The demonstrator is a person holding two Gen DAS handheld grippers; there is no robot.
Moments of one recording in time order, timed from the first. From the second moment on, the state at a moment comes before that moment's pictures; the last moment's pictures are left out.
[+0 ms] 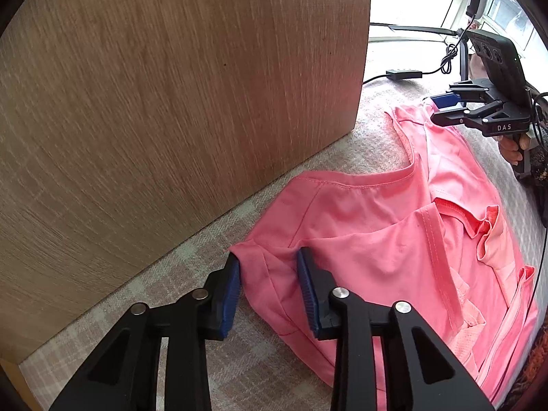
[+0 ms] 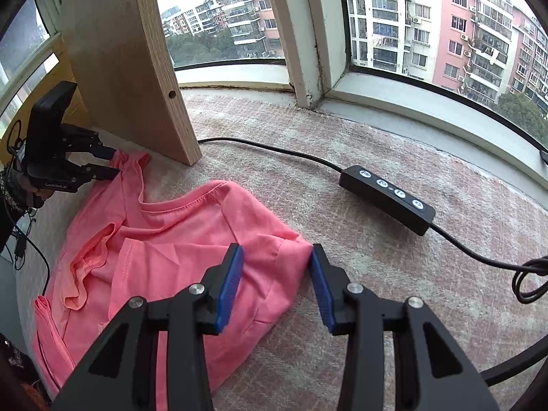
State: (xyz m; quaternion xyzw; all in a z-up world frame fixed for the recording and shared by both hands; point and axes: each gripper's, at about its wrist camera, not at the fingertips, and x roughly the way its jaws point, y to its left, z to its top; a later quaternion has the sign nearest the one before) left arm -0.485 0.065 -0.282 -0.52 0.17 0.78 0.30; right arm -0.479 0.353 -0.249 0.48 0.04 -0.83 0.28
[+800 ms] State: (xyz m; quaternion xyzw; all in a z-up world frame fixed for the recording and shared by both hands) left arm -0.285 0.032 -0.134 -0.42 0.17 0.80 0.39; right arm -0.268 0.344 -0.099 0.40 0.04 -0.85 0.33
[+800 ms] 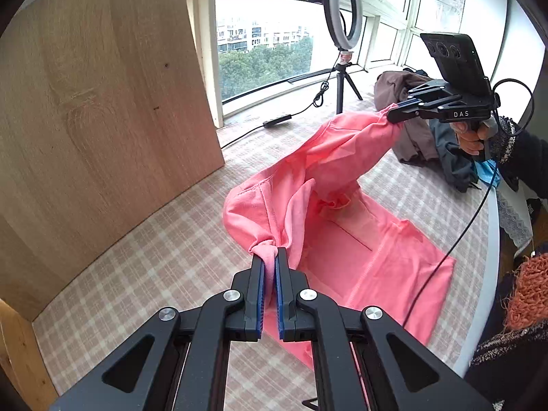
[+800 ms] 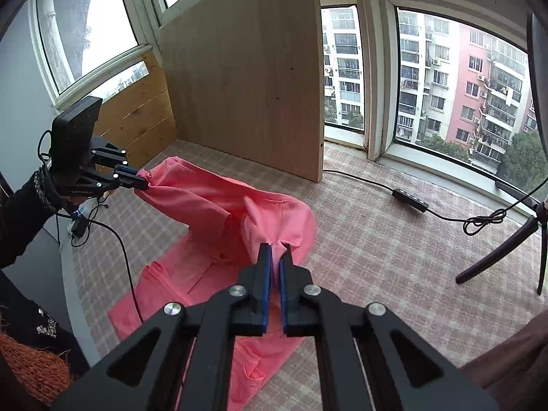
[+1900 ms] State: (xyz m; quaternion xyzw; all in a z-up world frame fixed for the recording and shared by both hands) left arm -0.103 0.053 -0.203 -0.49 0.22 0.74 0.41; right arm -0.099 0.312 -0.161 0.46 0.14 -0.83 0.28
